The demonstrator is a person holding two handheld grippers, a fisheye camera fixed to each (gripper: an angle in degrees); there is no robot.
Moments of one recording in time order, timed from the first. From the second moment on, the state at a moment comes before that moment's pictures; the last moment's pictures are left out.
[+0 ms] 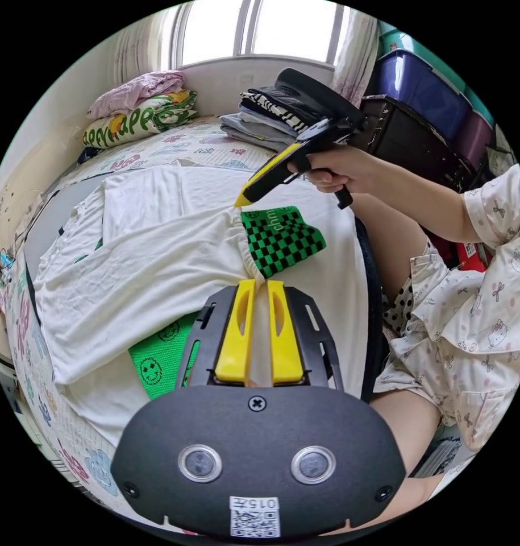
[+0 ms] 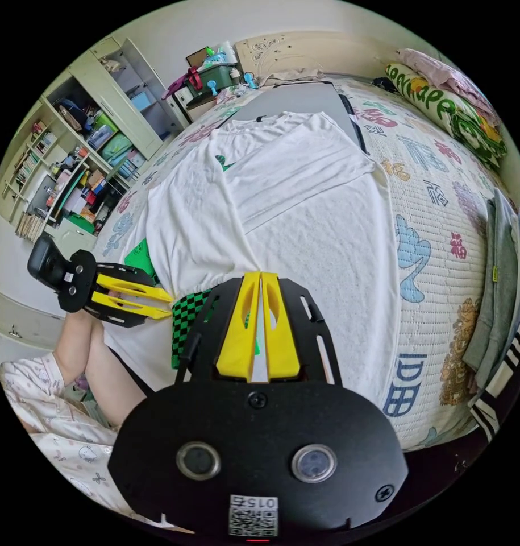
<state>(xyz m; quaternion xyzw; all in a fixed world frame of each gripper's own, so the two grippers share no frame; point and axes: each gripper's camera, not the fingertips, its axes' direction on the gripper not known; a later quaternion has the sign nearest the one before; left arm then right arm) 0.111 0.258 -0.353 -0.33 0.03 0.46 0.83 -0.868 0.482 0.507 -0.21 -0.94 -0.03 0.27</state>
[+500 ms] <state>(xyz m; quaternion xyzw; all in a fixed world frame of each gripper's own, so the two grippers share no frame) 0.056 0.292 -0.342 -0.34 0.04 0.42 0.84 -0.900 0.422 0.443 -0.13 -0.93 -0.05 0.34</state>
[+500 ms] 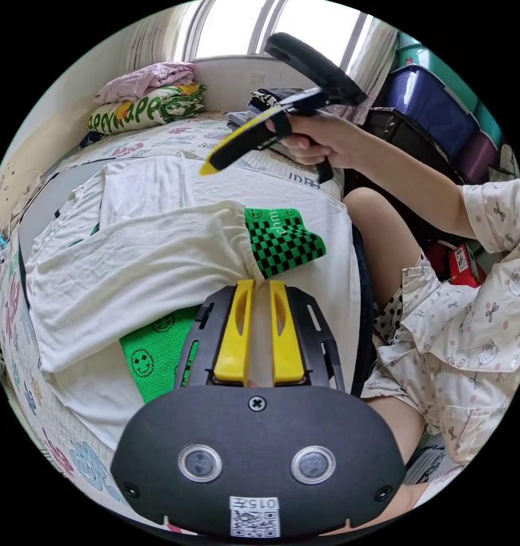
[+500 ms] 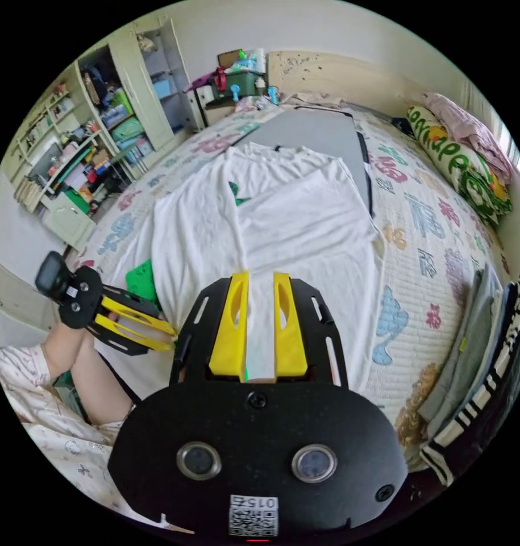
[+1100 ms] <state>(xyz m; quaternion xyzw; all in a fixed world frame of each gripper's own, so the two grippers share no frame) -0.045 0.232 -0.383 -0.21 -0.06 0.30 0.93 -1.051 0.337 0.277 -0.12 -0.95 -0.12 0.26</state>
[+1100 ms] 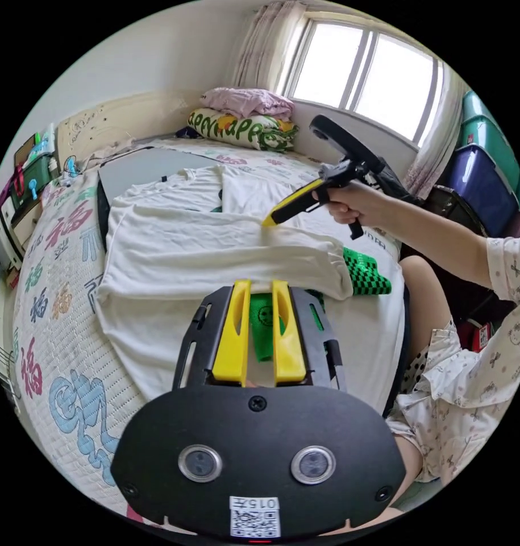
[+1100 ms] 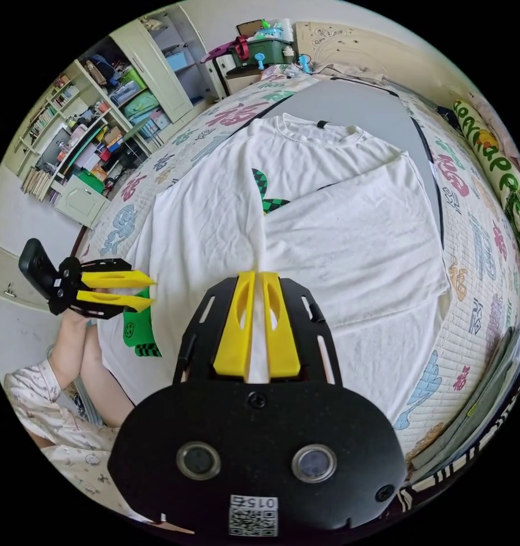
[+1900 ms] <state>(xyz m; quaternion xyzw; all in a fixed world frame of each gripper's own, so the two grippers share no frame) 0.010 0.215 -0.428 -0.18 -0.03 0.29 0.94 -1.086 0.398 0.269 -0.12 -0.94 -0.14 0.27</state>
